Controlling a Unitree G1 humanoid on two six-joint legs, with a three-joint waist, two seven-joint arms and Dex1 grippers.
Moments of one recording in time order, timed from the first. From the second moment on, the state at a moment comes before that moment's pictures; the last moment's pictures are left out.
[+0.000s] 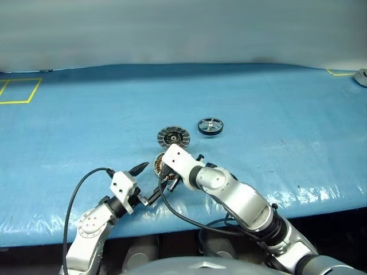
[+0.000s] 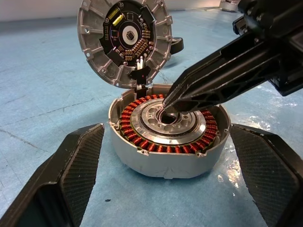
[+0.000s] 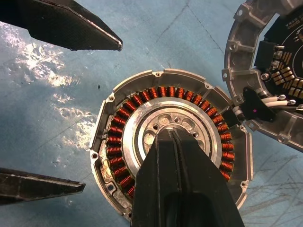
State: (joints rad) left arm 0.30 0.33 -0.11 -0.23 -0.24 -0.11 -0.63; right arm -0.41 -0.25 0.66 -0.53 0.08 1.21 0.23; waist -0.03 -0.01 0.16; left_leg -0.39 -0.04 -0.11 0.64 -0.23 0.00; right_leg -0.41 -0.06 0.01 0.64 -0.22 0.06
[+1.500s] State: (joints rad) left arm 0.31 0.32 -0.13 -0.20 -0.24 -0.12 -0.64; right arm -0.27 -0.17 0.52 -0.50 0.08 1.16 0.20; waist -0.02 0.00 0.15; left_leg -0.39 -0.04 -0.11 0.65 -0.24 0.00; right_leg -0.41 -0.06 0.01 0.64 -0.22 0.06
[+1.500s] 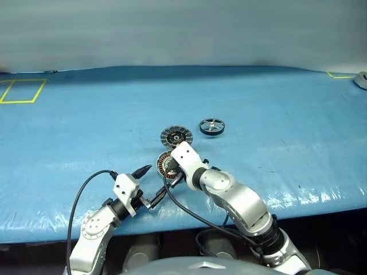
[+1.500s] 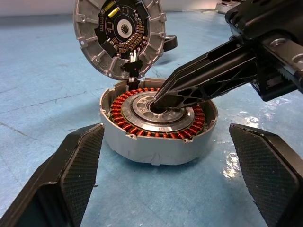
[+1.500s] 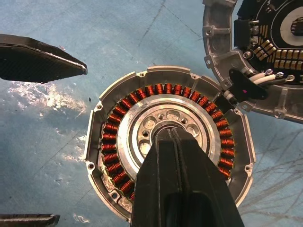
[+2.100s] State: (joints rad) left arm 0.31 0.32 -0.13 -0.20 -0.24 -0.11 -0.63; right arm -0.31 -0.22 0.58 -0.51 0.05 1.16 0.18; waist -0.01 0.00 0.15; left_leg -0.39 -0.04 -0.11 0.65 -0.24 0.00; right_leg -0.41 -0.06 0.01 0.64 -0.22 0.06
